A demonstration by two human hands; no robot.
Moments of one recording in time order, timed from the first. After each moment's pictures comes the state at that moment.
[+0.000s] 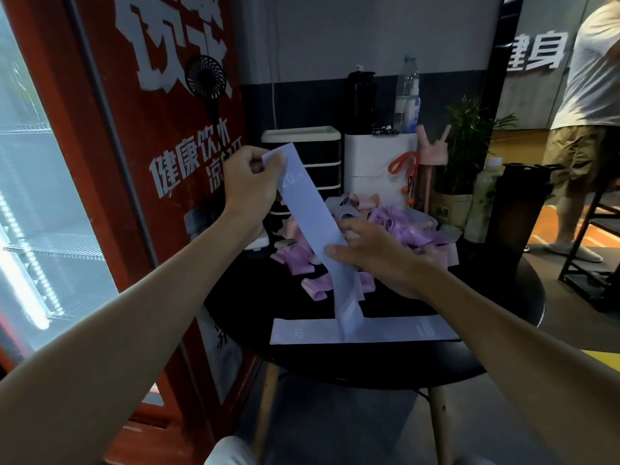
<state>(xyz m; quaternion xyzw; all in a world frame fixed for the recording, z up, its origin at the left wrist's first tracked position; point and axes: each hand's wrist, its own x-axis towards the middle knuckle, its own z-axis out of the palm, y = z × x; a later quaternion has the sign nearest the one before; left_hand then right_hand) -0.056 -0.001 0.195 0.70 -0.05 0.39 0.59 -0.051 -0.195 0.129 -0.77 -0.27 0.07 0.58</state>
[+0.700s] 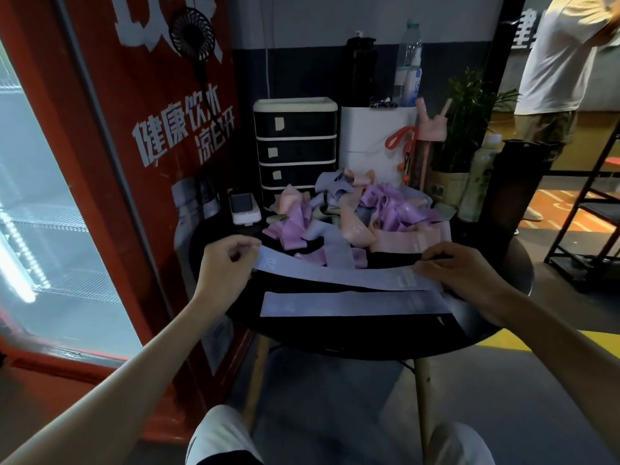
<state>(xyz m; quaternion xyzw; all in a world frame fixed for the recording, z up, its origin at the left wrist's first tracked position) -0.101 0.039 0.053 0.81 0.02 0.29 0.51 -0.063 -0.313 0.065 -0.83 -0.06 -0.03 0.55</state>
